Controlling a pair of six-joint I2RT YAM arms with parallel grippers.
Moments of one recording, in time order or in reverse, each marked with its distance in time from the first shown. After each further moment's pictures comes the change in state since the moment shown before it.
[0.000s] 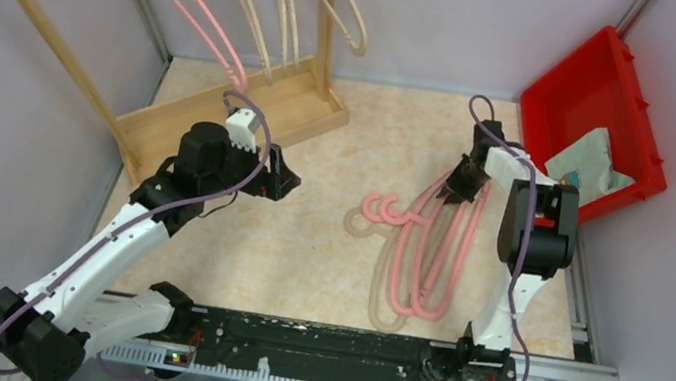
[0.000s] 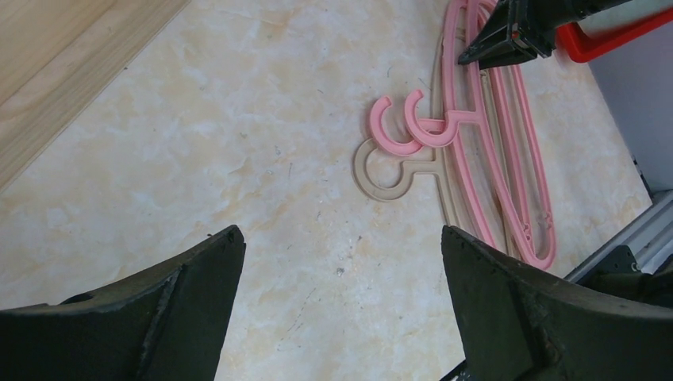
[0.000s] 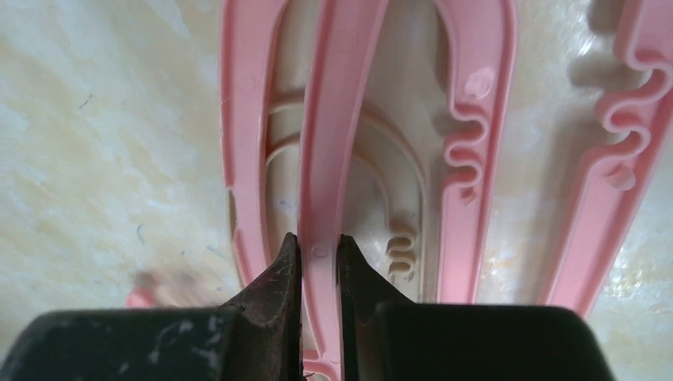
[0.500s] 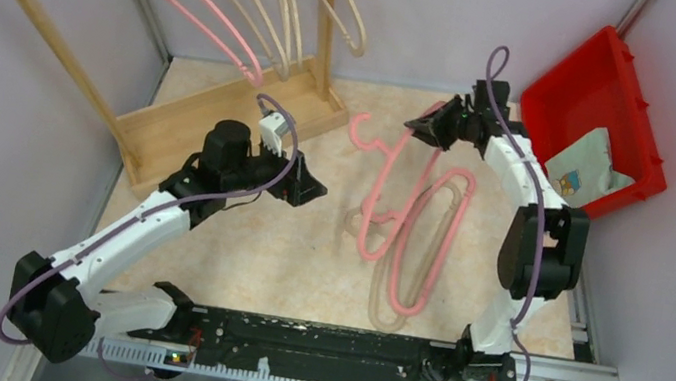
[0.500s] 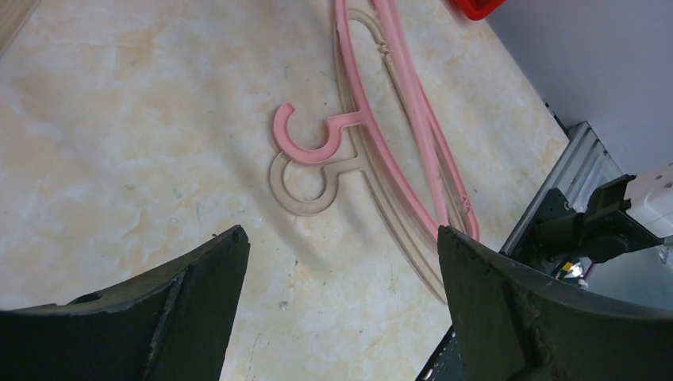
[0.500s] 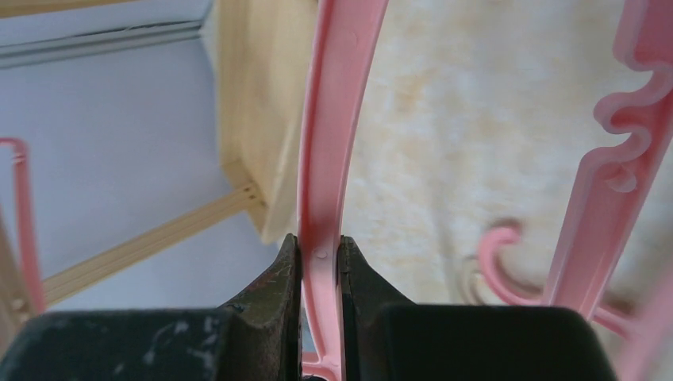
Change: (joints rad) left arm -0.042 0.135 -0.029 0.222 0.240 0.019; right arm 0.075 -0.186 0.120 0.198 -0.393 0.355
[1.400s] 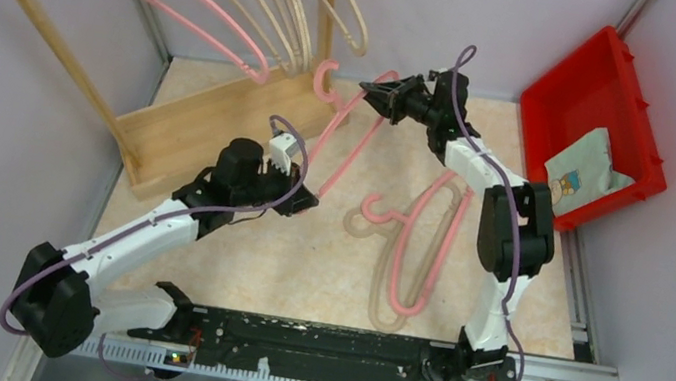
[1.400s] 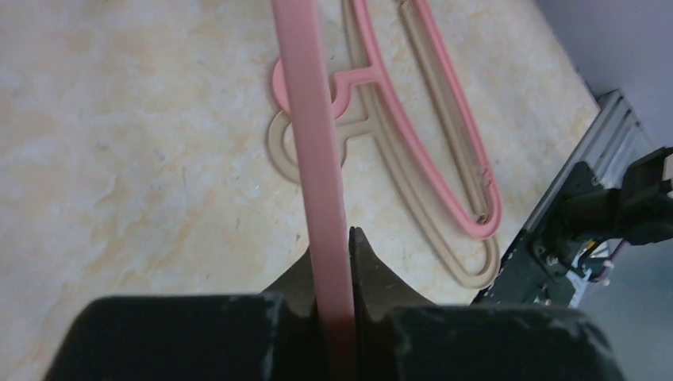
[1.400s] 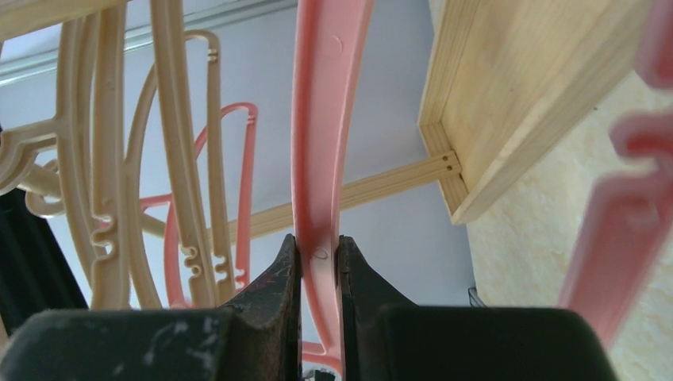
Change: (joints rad) left arm -0.072 0.039 -0.108 0.106 -0.026 -0.001; right arm 0.199 0.168 0.001 0.778 -0.145 0.692
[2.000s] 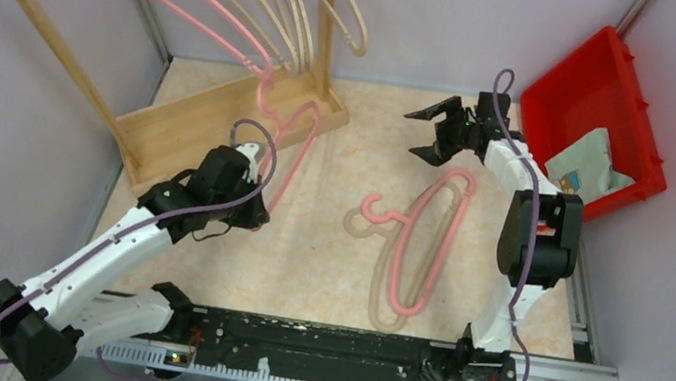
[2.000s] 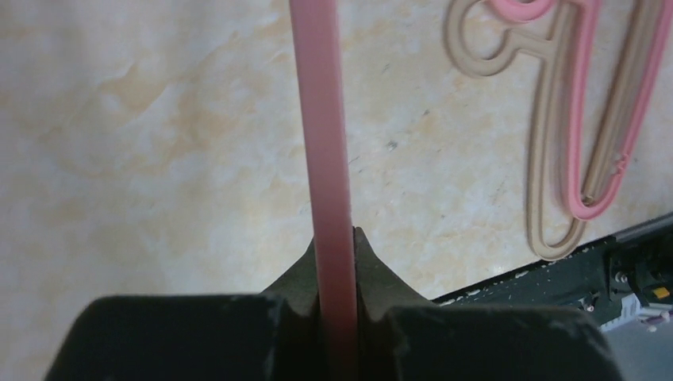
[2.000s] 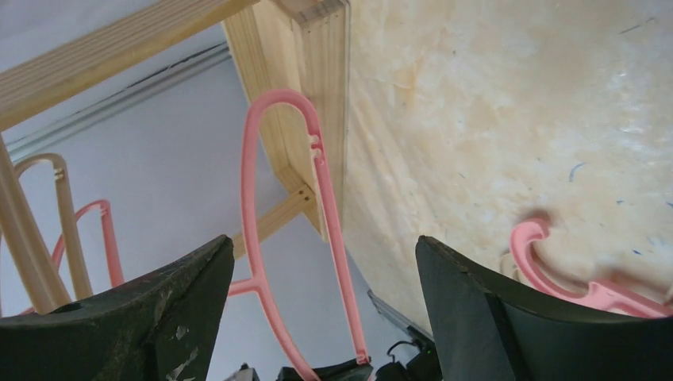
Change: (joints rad) left arm 0.000 -0.159 0.107 -0.621 -0.352 -0.130; right arm -0.211 -0.068 -0.068 -0.575 0.006 -0.388
